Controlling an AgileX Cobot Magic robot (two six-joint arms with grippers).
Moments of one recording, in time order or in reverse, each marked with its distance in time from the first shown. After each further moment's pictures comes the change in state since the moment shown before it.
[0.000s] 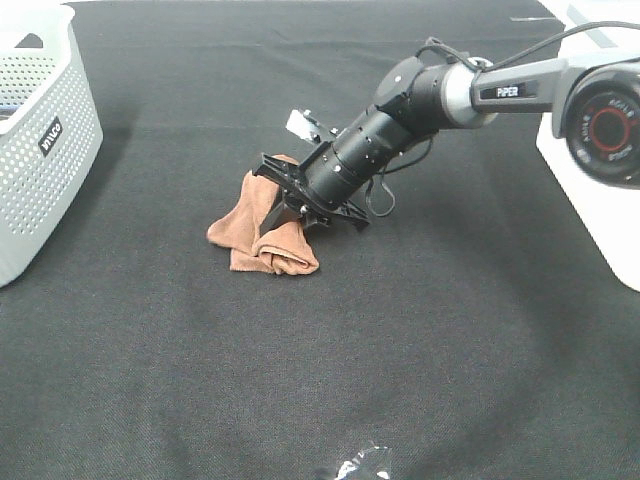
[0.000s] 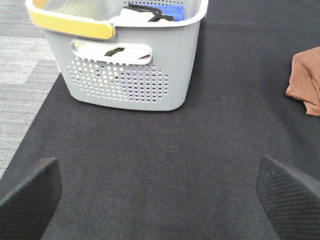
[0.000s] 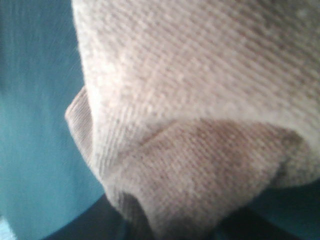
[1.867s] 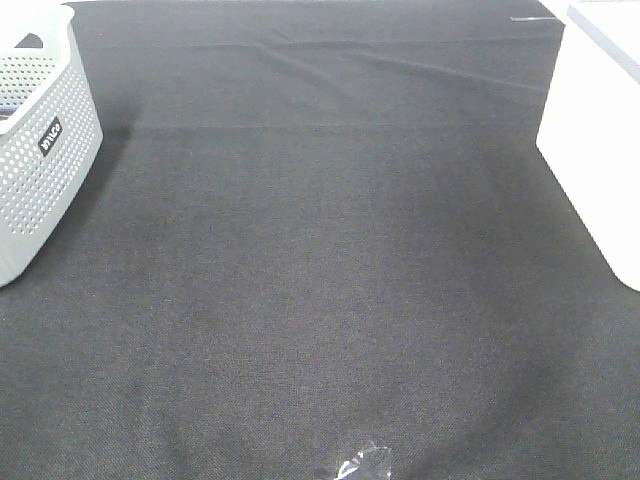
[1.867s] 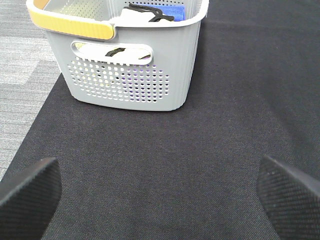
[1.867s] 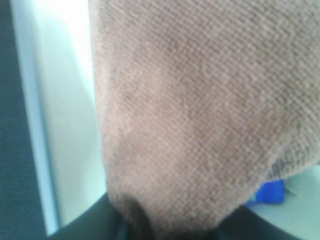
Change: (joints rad) left arm 0.000 0.000 0.000 0.003 0.000 0.000; right arm -0.709 -0.650 0.028 -0.746 0.266 0.183
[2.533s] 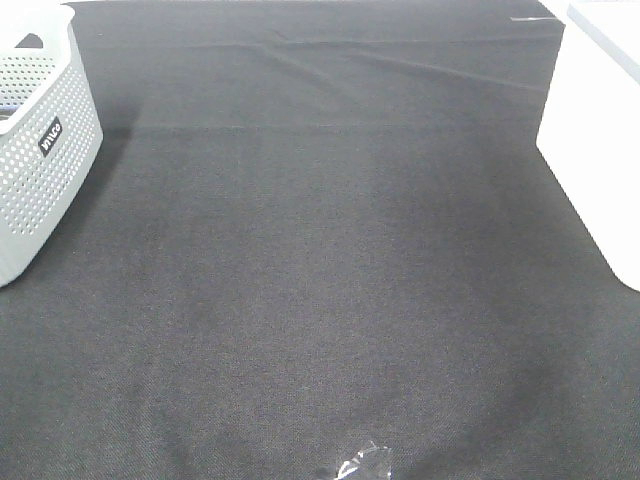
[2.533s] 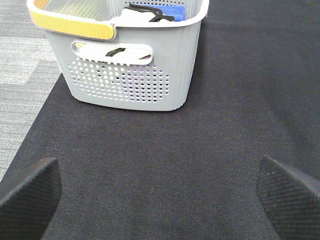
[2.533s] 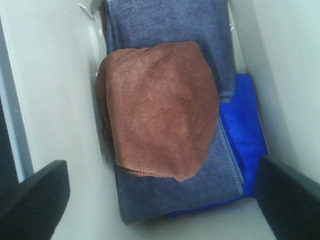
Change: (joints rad) left arm 0.000 0.000 0.000 0.001 0.000 0.000; right arm 0.011 0.000 0.005 -0.038 -0.002 0.015
